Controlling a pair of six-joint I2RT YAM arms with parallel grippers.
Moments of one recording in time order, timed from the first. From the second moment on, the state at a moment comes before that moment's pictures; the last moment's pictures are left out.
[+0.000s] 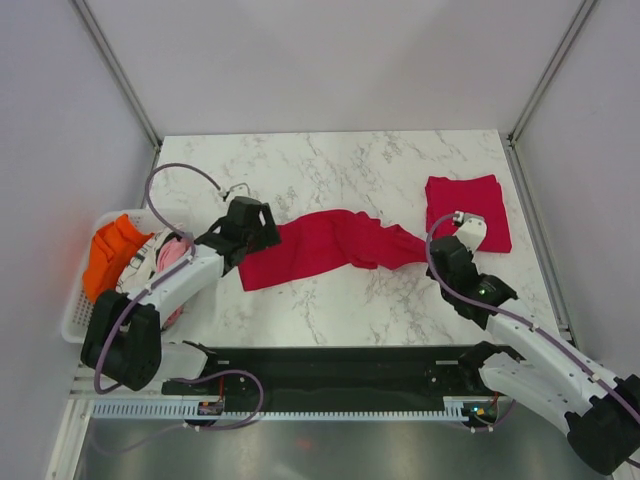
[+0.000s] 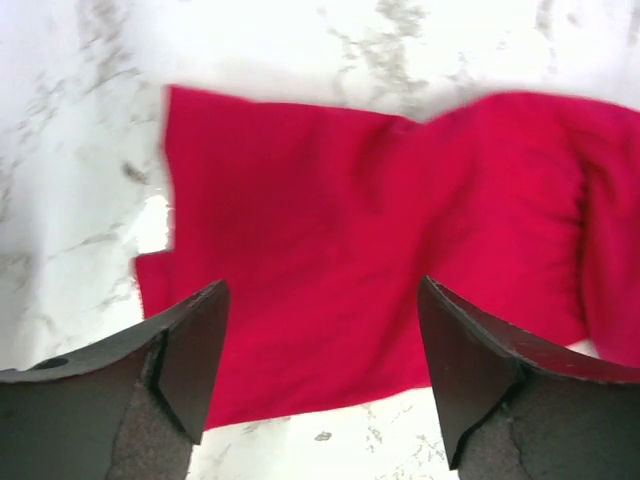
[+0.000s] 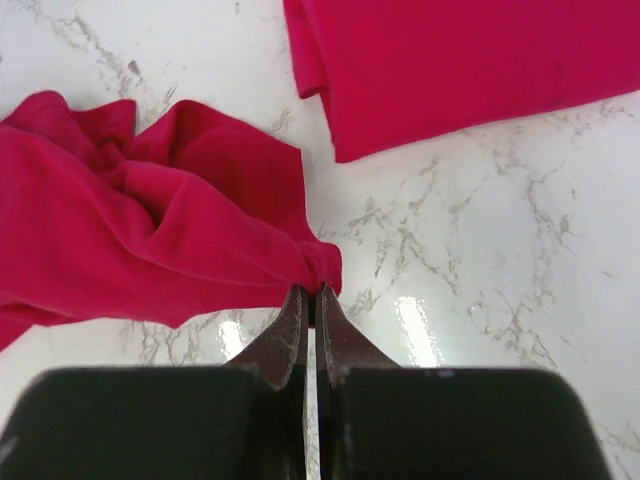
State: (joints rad) left arm -0.42 1.34 0.81 -0.23 -0.27 -0.58; right arm 0.56 0.85 0.59 -0.45 0.59 0.63
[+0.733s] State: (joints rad) left arm -0.15 1.74 1.02 -0.30 -0.14 -0.66; right arm 0.55 0.90 0.61 -0.46 0.58 0.63
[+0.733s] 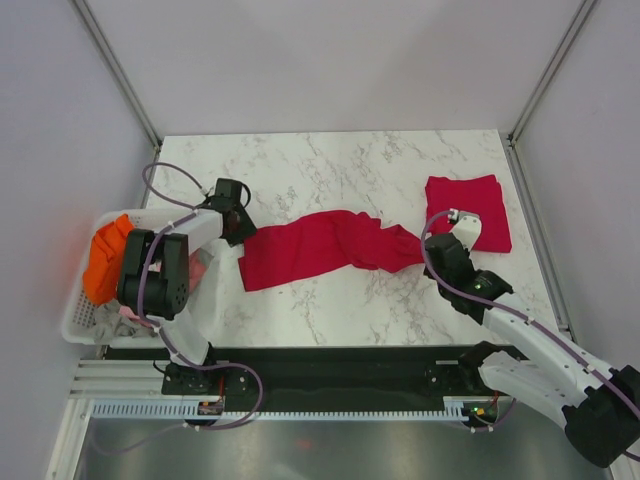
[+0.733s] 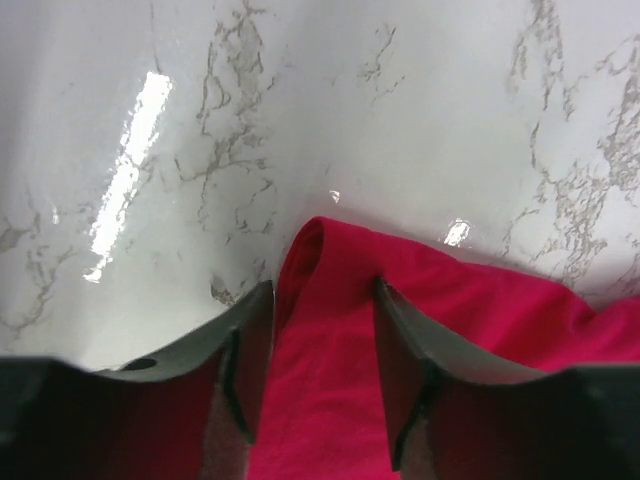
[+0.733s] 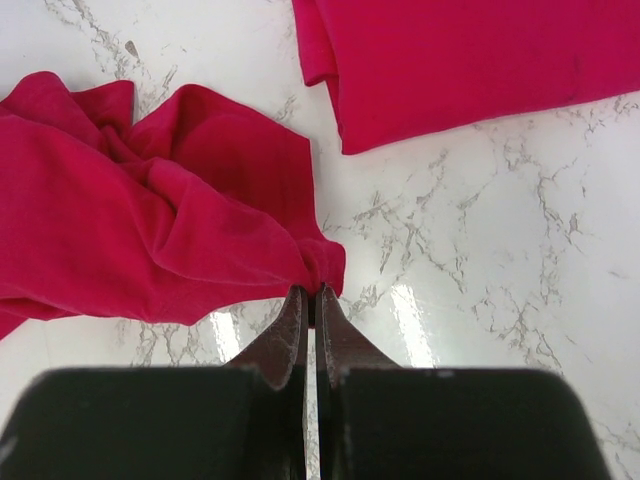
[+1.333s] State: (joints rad) left arm -0.16 1.62 1.15 -0.33 -0.09 -0.68; right arm 0.51 1.15 0.85 -0.42 0.58 0.55
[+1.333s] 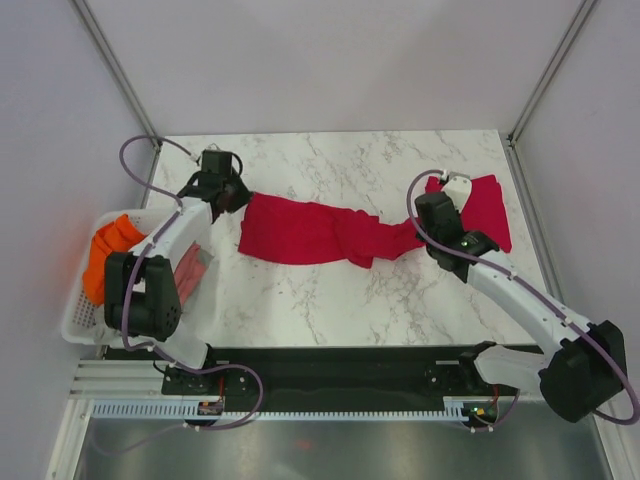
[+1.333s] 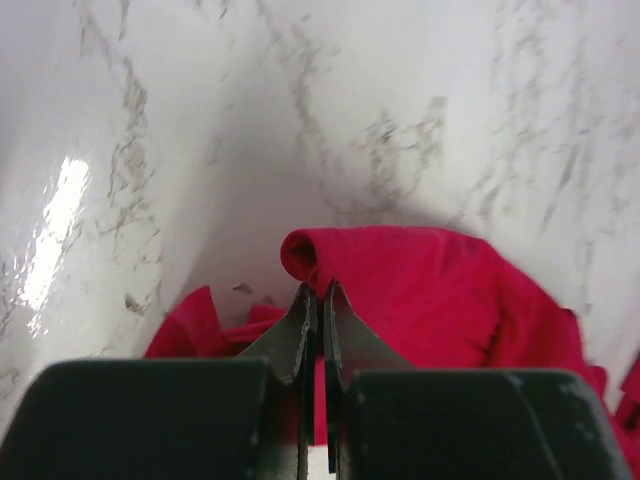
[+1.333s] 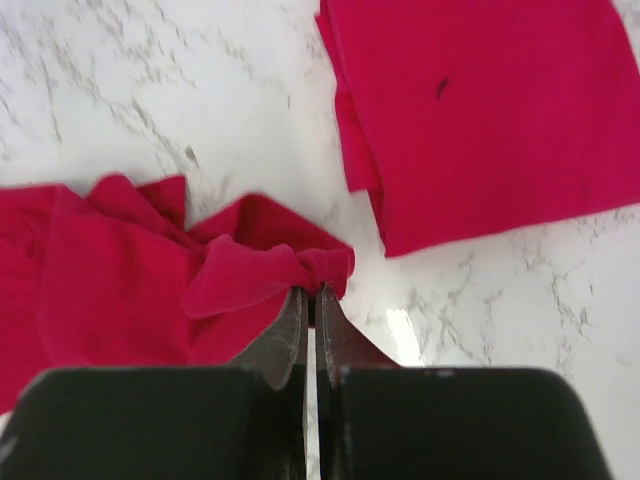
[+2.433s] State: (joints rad) left arm 0.04 0.96 0.60 -0.32 0.16 -0.74; right arm 0.23 0.74 0.60 -0.46 0.20 0.58
